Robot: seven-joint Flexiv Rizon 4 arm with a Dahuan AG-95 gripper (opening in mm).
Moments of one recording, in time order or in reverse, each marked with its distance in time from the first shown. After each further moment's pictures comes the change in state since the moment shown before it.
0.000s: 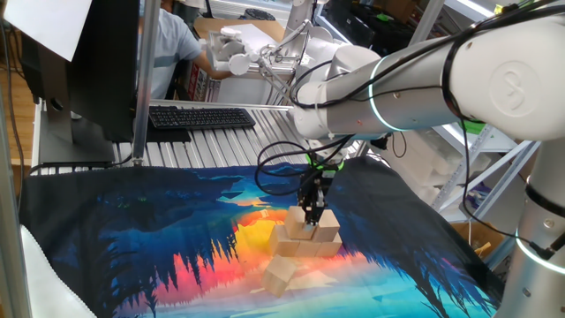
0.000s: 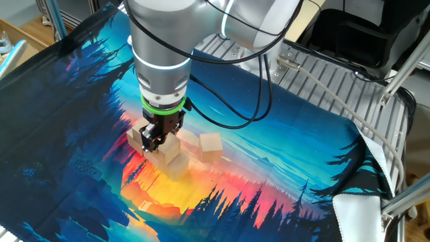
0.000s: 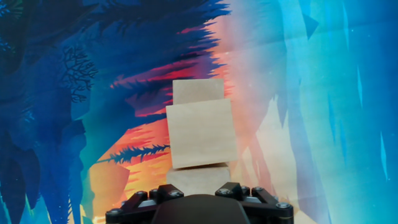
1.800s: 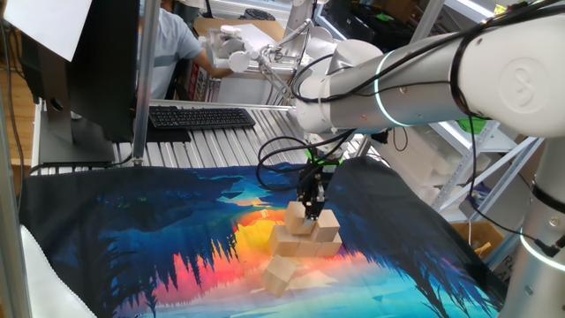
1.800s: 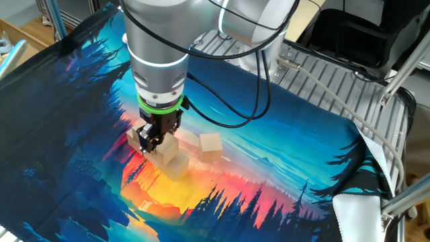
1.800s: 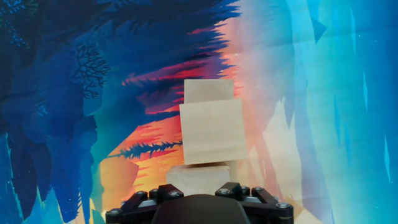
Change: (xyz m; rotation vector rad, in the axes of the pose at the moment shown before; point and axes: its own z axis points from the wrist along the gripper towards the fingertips) arm 0.001 0.010 -0.007 -0.002 0.002 -0.021
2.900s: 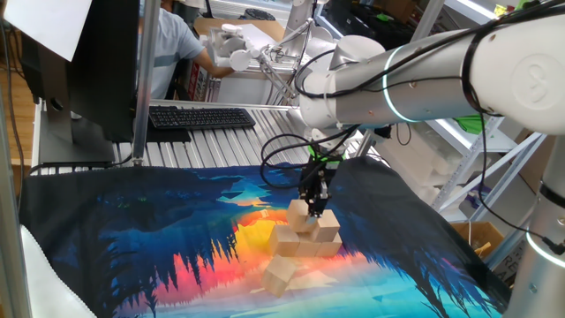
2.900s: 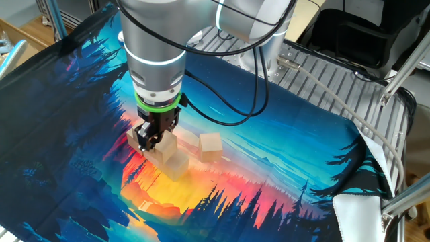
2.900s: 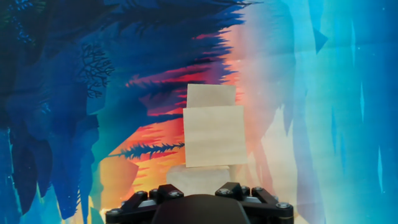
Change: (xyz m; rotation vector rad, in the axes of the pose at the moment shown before) arm -0.005 0.001 -0.008 0.011 0.000 -0.039
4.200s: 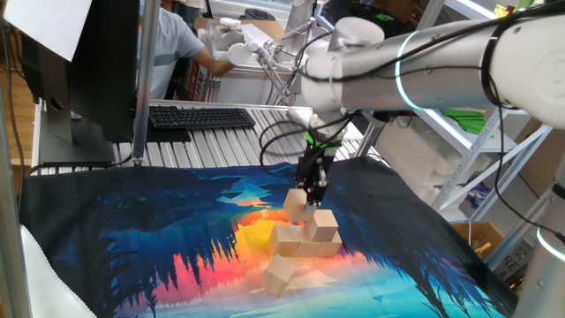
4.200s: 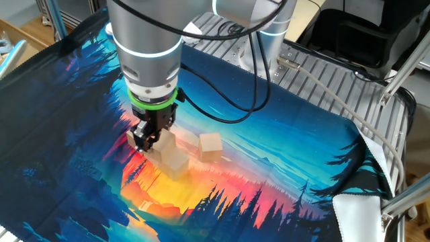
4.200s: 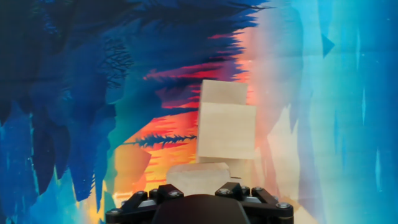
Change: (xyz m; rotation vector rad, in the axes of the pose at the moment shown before) arm 0.010 0.012 -0.021 0.001 -0.002 -0.060
